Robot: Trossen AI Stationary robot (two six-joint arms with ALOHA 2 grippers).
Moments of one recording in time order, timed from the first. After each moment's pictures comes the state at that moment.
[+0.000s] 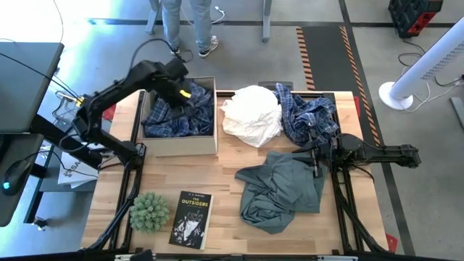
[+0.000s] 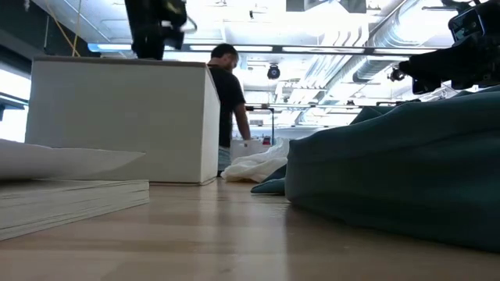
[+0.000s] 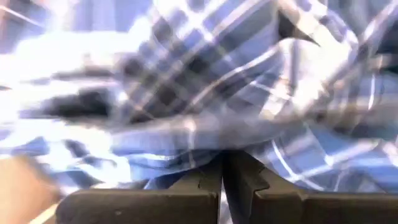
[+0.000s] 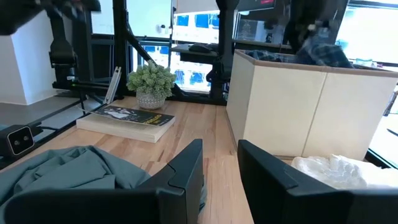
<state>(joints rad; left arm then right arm) 0.72 1.46 1.50 -1.33 0.01 0.35 0.01 0.03 0.01 0.01 -0.08 -0.11</state>
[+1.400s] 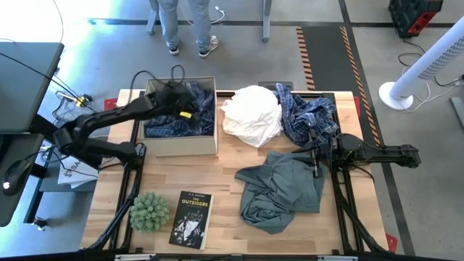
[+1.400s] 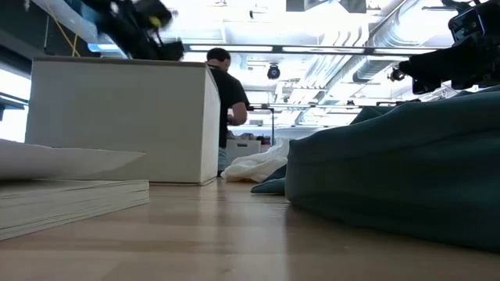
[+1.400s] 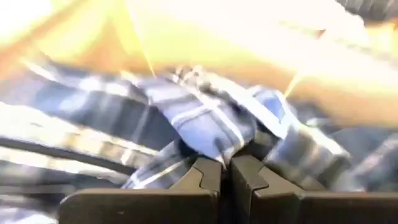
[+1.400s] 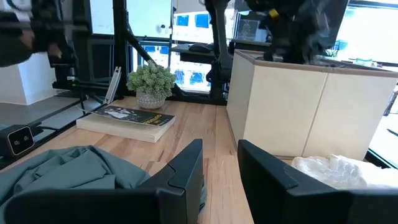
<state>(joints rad) 0.58 1.17 0.84 -0.34 -0.08 0.03 0.01 0.03 0.02 0.01 -0.08 -0.11</state>
